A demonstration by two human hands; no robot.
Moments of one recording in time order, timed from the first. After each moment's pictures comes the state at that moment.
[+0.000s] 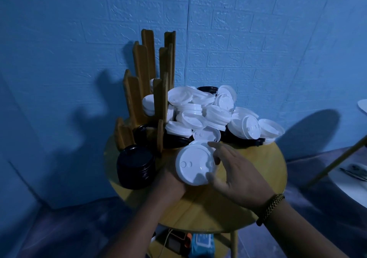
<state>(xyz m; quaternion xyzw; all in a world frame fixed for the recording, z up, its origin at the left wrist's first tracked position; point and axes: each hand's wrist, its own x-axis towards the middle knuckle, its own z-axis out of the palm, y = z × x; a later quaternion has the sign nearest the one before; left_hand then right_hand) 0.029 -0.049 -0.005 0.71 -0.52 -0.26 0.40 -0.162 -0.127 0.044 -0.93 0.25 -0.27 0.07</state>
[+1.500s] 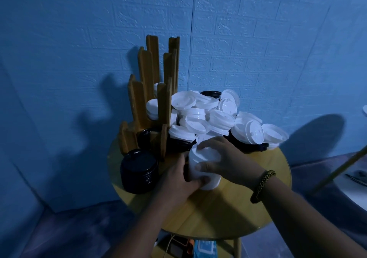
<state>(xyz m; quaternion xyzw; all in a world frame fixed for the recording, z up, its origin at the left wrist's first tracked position) 0.026 -0.047 0.007 0.69 -0.51 -0.27 0.43 -0.126 -0.155 0.073 -0.89 0.31 -0.17 0.28</state>
